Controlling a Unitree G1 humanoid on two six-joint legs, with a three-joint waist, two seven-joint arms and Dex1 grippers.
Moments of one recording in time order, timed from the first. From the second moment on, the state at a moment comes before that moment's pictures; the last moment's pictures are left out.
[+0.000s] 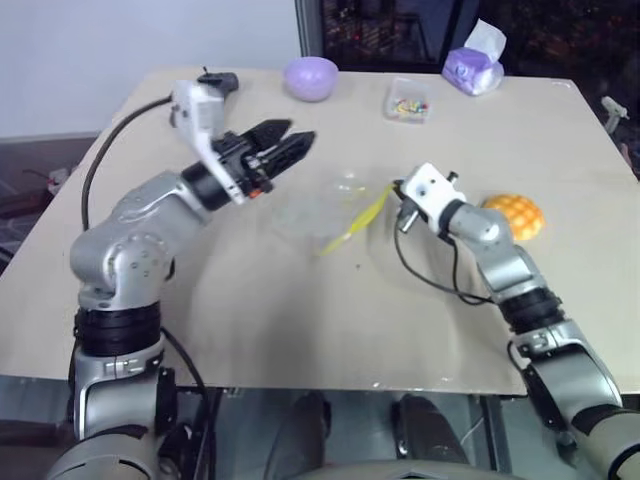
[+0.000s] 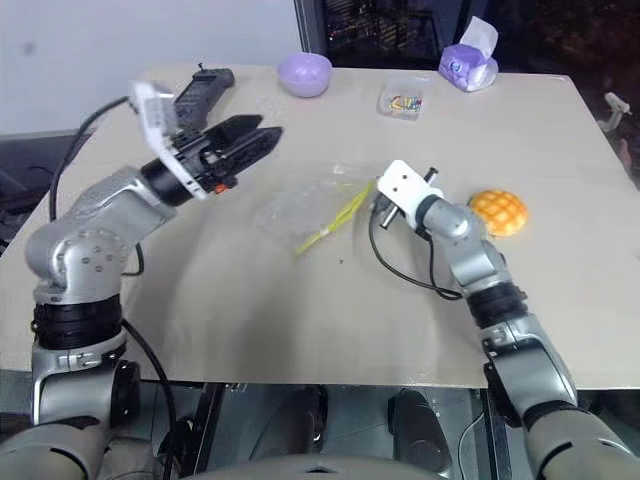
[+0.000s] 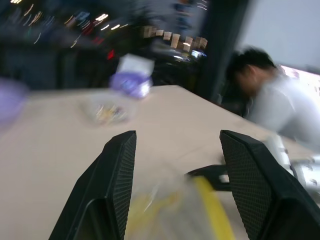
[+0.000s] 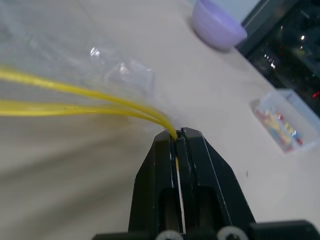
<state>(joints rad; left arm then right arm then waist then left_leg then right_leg) -0.66 0.66 0.06 -0.30 -0.71 0.61 -0.58 -0.76 -0.32 0.25 0.33 -0.24 0.07 0.50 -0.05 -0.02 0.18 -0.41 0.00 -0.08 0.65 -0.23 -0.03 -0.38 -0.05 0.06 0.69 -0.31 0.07</state>
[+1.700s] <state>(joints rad) -0.55 0.58 -0.32 -0.04 0.35 0.17 -0.45 -0.86 -0.21 0.38 0.29 -0.63 0.48 0.19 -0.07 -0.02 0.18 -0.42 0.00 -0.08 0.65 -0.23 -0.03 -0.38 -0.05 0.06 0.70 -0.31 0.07</state>
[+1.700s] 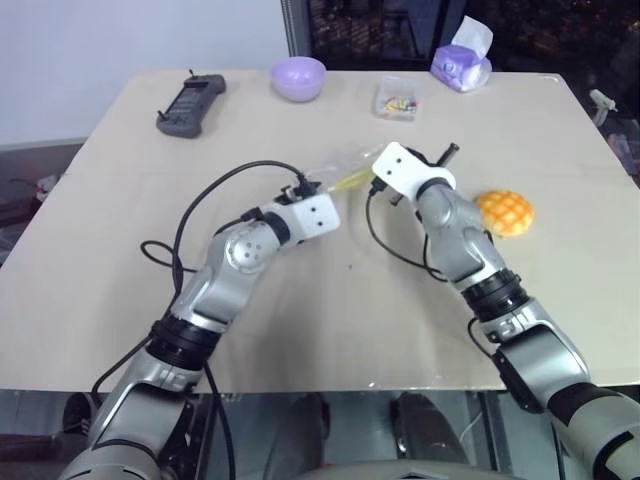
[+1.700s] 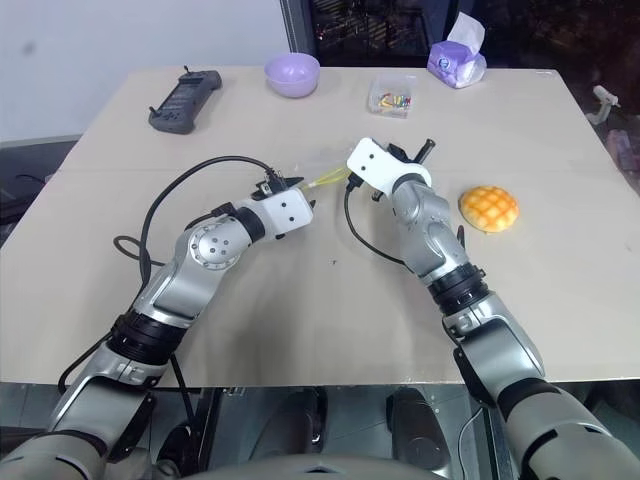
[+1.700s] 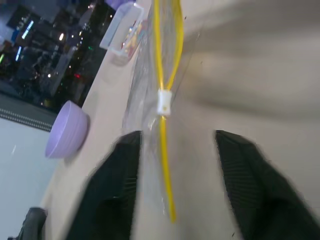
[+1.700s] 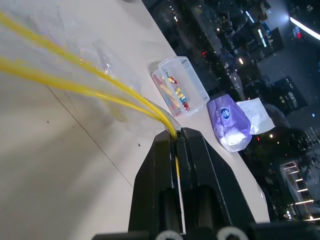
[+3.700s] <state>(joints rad) -0.52 0.52 -0.27 0.02 0.37 0.08 -0.47 -0.65 -0.60 -0.19 0.25 0.09 0.83 0.51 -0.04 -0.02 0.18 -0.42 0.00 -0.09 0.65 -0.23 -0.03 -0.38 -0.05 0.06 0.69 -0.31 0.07</state>
